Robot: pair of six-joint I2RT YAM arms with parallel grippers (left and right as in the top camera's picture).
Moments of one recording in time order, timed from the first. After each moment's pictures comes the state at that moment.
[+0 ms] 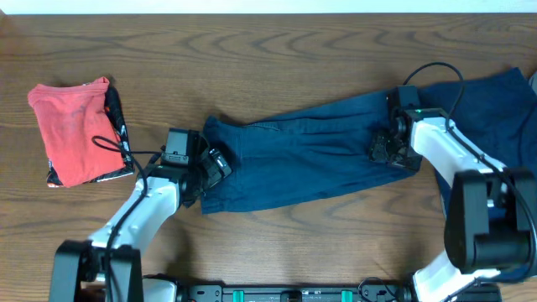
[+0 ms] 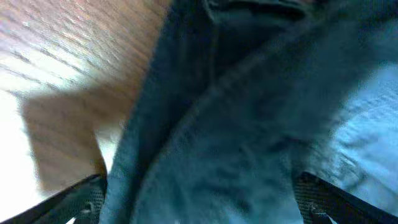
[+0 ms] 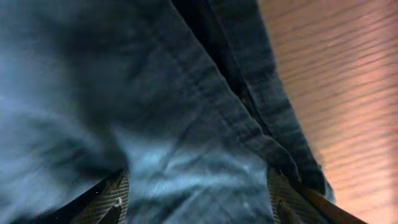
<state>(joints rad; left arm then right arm) -0.15 1.47 0.65 -0.40 0.16 -0.79 0.08 1.78 1.07 -0.74 0.09 0.39</state>
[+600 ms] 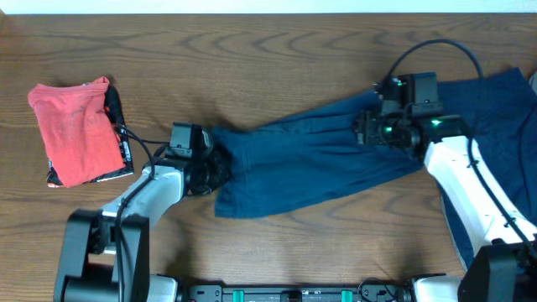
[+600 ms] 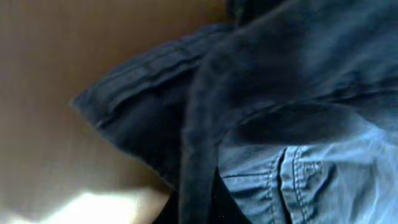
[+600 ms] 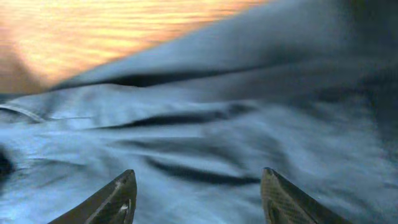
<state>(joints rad) -0.14 1.57 0.67 -0.36 0.40 -0.63 0.16 1.53 1.07 -0.59 -0.26 0.17</state>
